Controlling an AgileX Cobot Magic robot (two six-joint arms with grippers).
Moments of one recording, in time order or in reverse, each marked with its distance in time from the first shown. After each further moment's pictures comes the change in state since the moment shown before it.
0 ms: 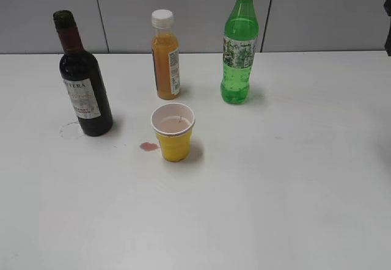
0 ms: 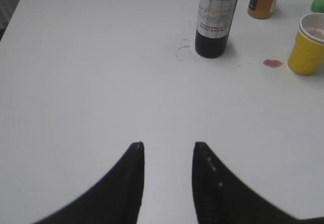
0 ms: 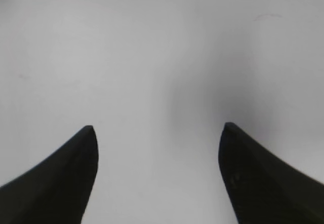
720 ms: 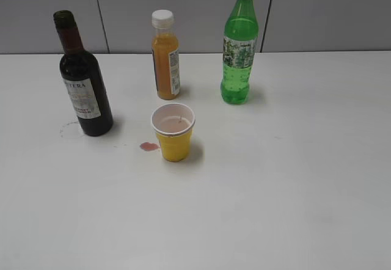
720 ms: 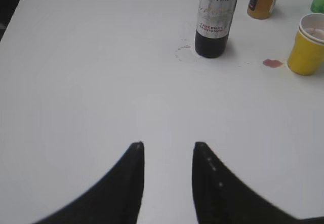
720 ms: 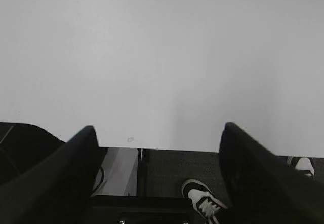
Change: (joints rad) left arm 0.000 0.000 0.000 0.000 0.000 0.000; right arm 0.000 -0.801 0.824 0.092 -0.067 -0.069
